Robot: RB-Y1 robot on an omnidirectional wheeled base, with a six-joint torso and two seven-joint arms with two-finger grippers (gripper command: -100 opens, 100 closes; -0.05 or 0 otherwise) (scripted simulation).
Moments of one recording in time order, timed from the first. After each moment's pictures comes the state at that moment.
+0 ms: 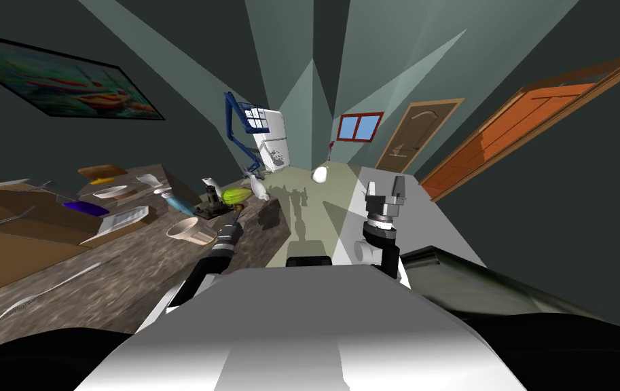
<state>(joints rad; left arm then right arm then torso) 0.75 0.30 0.13 -2.24 0.09 -0.02 0.03 0.46 0.01 0.01 -2.31 -0.03 -0.56 -0.05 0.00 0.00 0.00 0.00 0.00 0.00</state>
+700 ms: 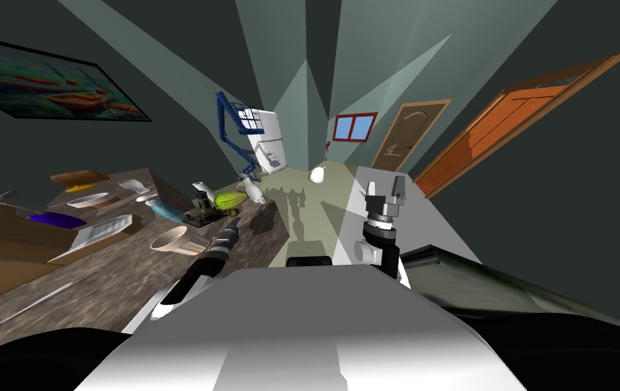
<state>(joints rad) 0.77 0.40 0.16 -2.22 0.11 0.15 0.04 0.46 0.01 0.01 -2.31 -0.03 -0.56 -0.05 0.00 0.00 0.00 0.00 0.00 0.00</state>
